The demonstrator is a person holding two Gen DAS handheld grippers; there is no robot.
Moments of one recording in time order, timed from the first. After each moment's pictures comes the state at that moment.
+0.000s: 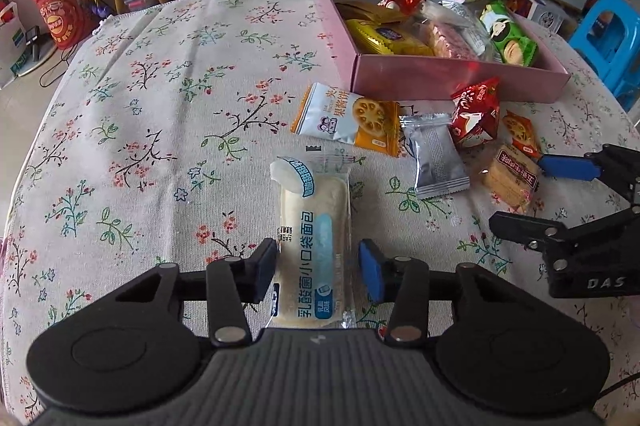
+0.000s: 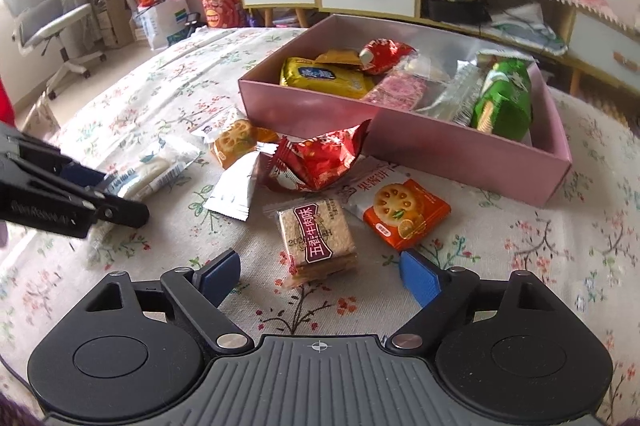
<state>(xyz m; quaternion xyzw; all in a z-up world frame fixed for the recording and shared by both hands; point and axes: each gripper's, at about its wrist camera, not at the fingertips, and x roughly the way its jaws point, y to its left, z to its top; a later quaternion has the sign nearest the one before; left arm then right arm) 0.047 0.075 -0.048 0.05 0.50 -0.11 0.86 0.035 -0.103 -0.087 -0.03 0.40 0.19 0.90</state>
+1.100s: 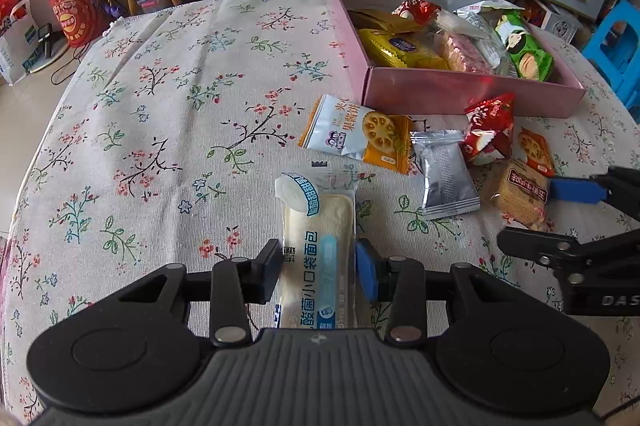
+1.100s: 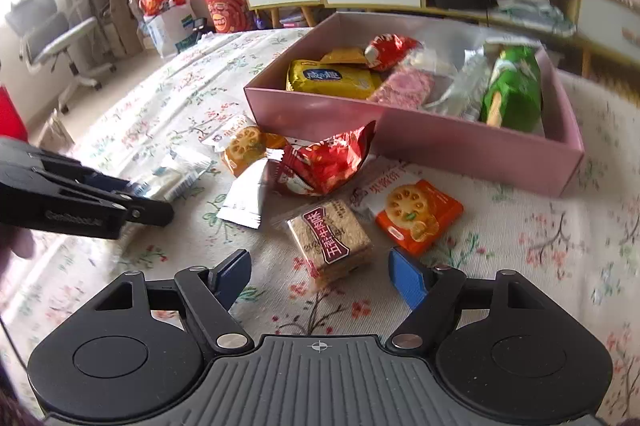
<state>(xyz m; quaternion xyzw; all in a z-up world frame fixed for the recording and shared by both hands) 0.054 0.073 -0.048 0.05 0.49 -0.09 0.86 0.041 -0.103 -0.087 -0.01 0.40 0.21 0.89</state>
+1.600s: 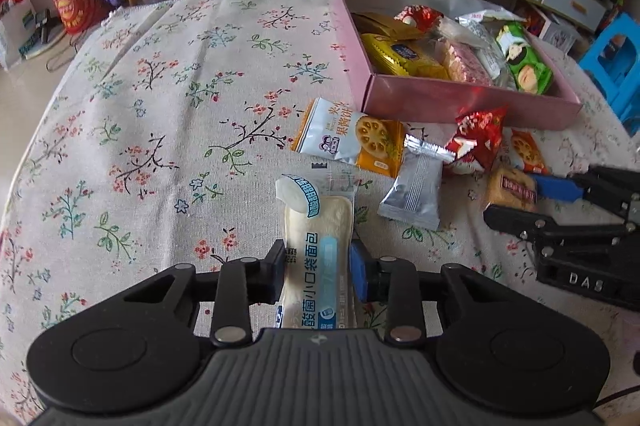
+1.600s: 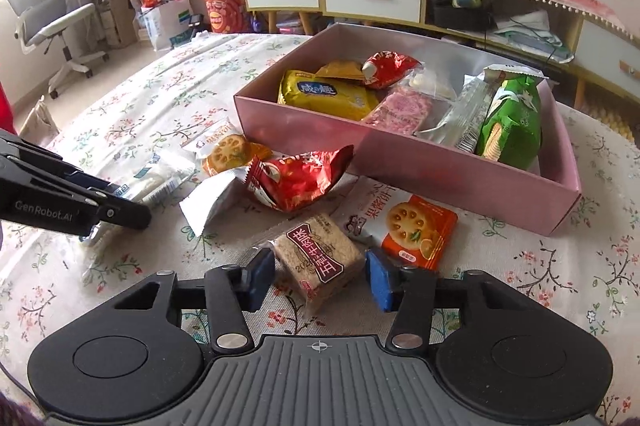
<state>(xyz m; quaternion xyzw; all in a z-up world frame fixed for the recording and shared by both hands) 0.061 0.079 -0.045 0.01 0.50 -0.09 0.86 0.051 -0.098 -0.084 -0.05 0.39 0.20 0.90</state>
